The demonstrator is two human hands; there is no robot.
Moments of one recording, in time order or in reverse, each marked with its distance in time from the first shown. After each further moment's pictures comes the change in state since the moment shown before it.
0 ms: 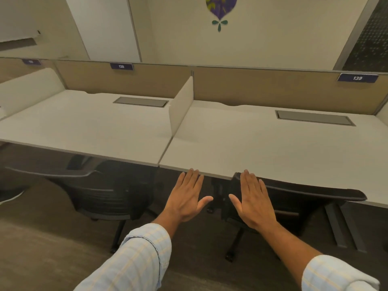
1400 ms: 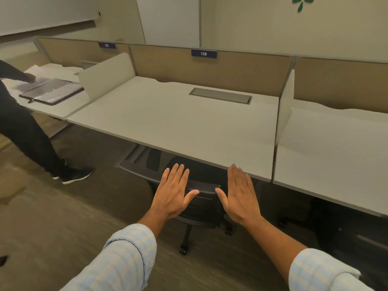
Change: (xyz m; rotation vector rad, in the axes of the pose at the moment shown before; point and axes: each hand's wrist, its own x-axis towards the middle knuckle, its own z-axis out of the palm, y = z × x) left_hand -0.166 -0.528 -0.006 0.044 -0.042 -0.276; right_hand 0.193 -0.537 0.091 0.193 0.019 -0.194
